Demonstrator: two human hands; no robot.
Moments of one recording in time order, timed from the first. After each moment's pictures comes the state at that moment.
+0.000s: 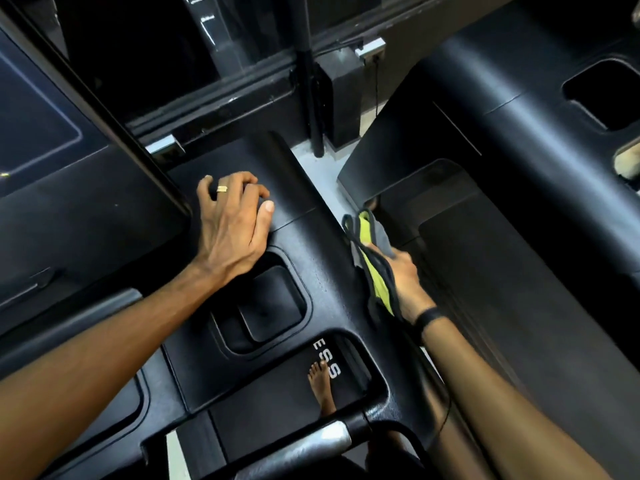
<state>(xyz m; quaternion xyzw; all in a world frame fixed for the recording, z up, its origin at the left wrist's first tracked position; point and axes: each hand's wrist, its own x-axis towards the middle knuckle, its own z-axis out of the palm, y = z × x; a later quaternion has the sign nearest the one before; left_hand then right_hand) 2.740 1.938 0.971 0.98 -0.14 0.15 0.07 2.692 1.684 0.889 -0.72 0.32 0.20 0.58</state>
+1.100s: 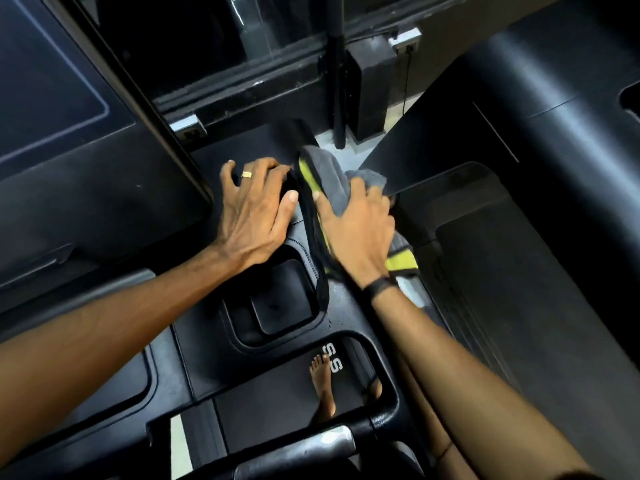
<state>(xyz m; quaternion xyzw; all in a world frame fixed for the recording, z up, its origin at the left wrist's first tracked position) 2.745 1.937 0.972 0.98 -0.13 0.11 0.05 2.741 1.774 0.947 -0.95 0.09 0.00 0.30</state>
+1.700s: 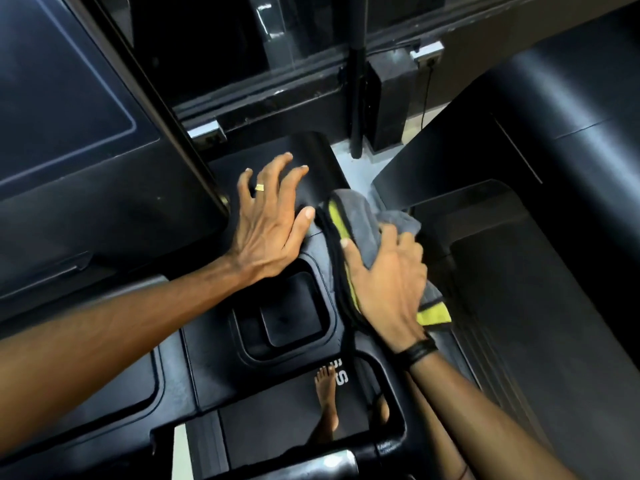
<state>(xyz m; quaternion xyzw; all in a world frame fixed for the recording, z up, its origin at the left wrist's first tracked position) 2.745 1.935 0.971 0.98 -0.12 0.13 0.10 2.699 1.748 0.940 -0.96 0.09 -0.01 0.28</state>
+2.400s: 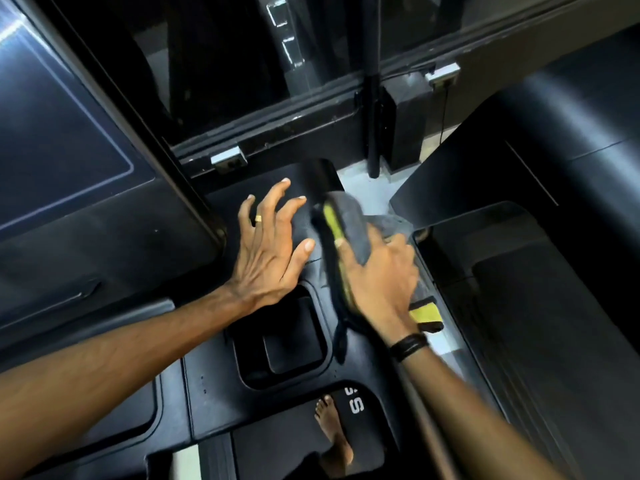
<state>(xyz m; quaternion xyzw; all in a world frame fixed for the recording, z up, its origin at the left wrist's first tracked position) 2.745 1.937 0.964 0.97 -0.14 0.17 0.11 2.744 1.759 0.918 -0.95 0.07 0.00 0.31</state>
